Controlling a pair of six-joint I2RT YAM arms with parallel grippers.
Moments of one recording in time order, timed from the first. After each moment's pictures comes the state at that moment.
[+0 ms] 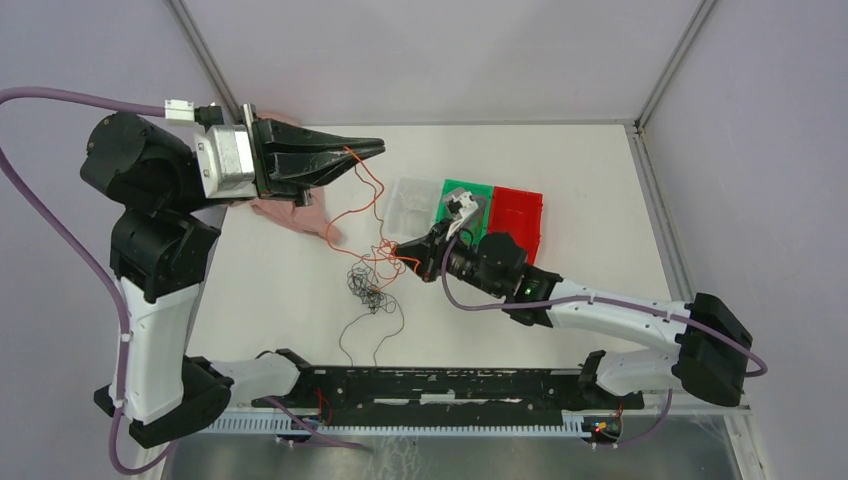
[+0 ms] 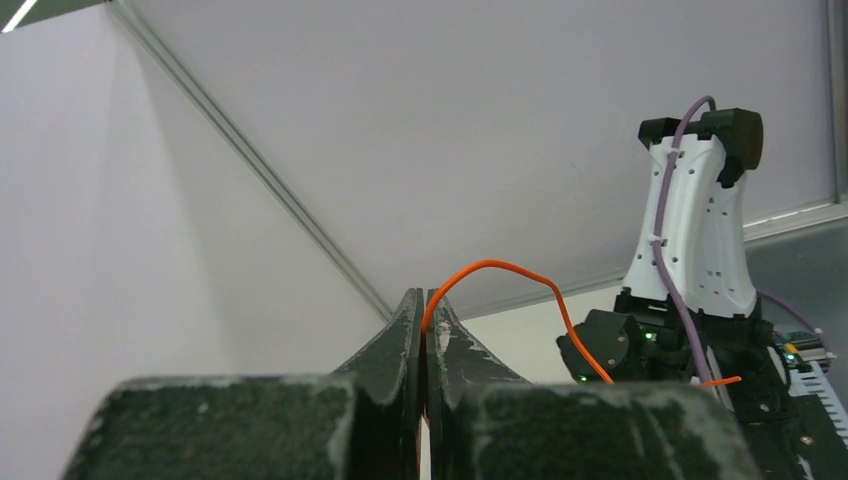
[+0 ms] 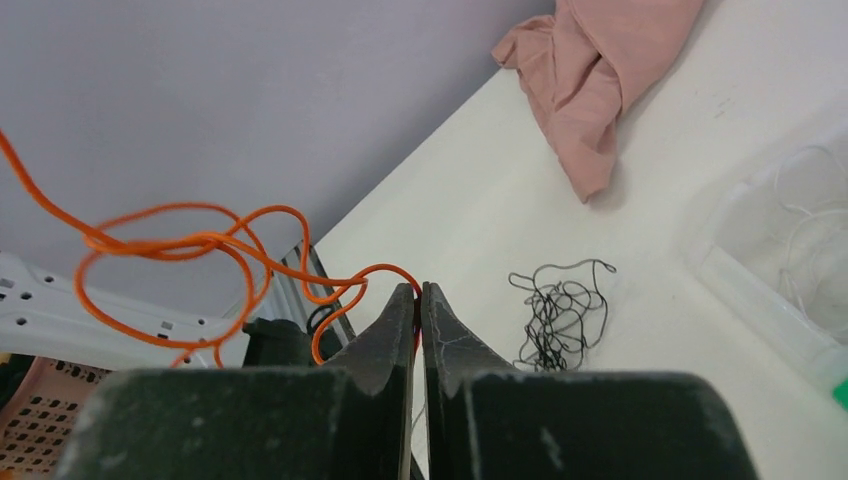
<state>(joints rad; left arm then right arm) -0.57 1.19 2.05 -0.47 0.89 0.24 1.06 1.28 0.84 0.47 0.03 0.55</state>
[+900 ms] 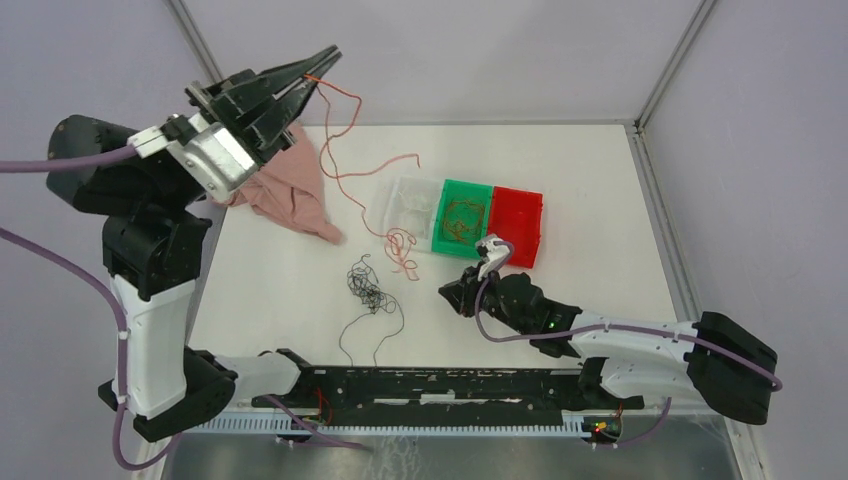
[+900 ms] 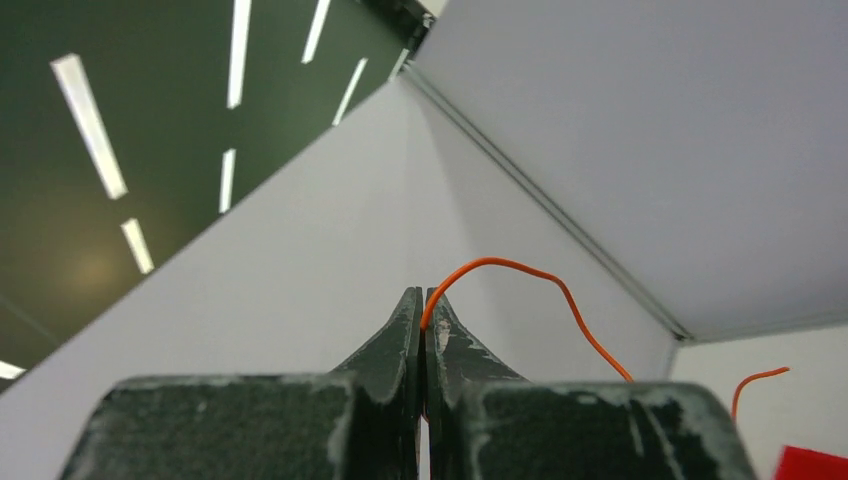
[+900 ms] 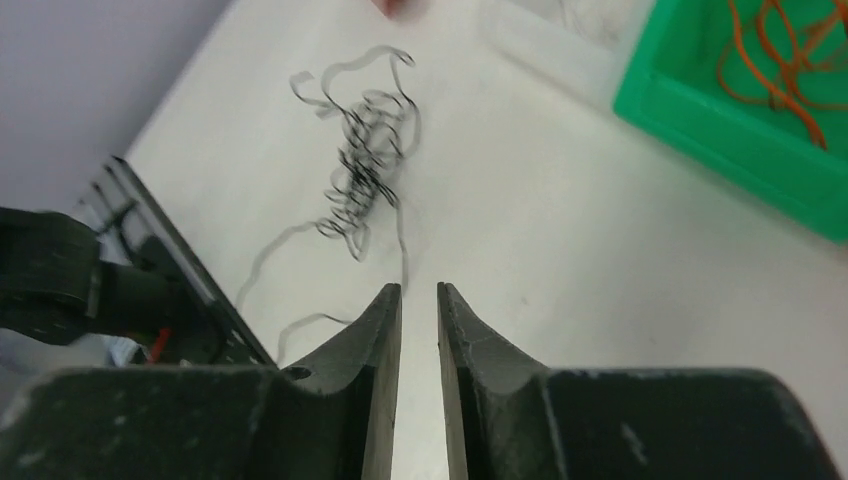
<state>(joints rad) -0.57 1.23 2.14 -0.37 0.62 0.62 1.06 1.11 0.43 0.48 0.21 0.57</state>
